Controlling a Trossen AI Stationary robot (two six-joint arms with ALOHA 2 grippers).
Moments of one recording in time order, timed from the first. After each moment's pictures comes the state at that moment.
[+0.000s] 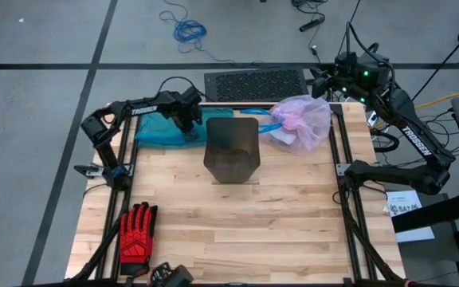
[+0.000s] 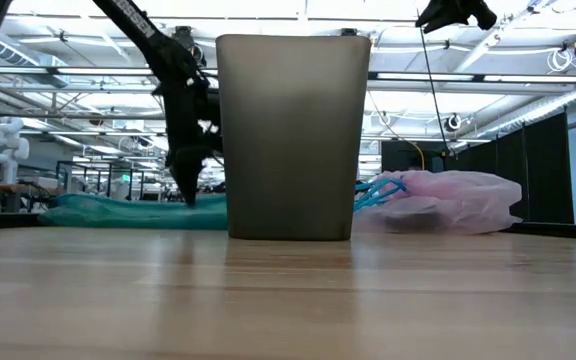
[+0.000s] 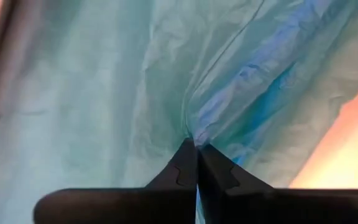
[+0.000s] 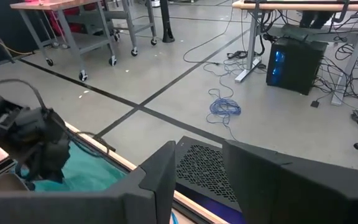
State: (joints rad) left arm 0.76 1.73 1.18 -0.79 0.05 0.27; right arm -0.82 1.00 1.34 -0.60 0.07 0.14
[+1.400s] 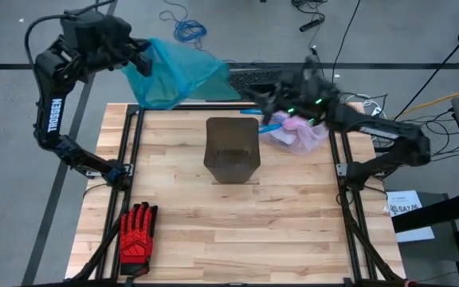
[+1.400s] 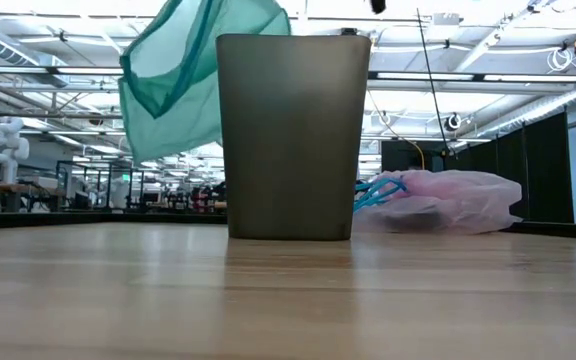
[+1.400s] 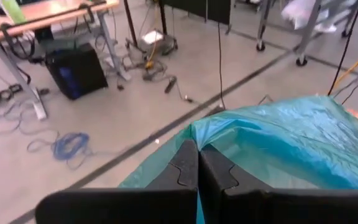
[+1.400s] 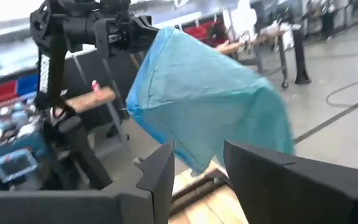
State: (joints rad) left arm 0.87 1.41 2.27 -1.22 -0.03 0.06; right arm -0.26 1.32 1.34 0.05 0.14 0.32
